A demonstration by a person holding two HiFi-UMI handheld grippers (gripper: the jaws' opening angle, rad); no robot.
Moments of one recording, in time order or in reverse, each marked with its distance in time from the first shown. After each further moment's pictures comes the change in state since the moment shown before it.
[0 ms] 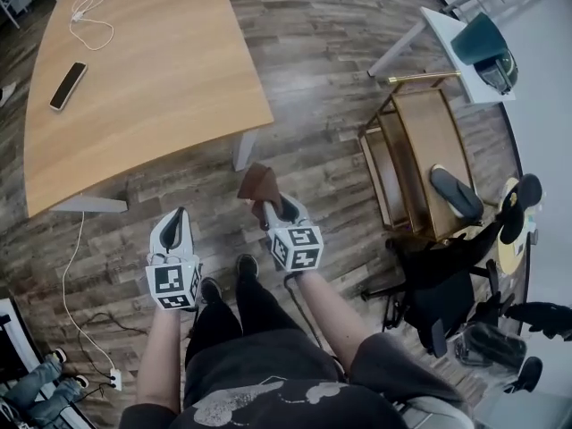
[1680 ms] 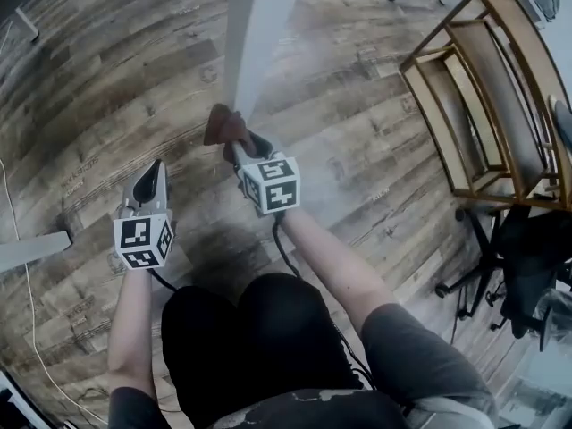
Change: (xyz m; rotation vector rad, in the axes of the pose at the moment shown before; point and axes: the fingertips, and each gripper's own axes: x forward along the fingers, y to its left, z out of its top) left arm 0.318 0.100 -0.415 0.077 -0.008 -0.190; right arm 0.387 -0.113 -0.314 -0.046 -0.052 -0.019
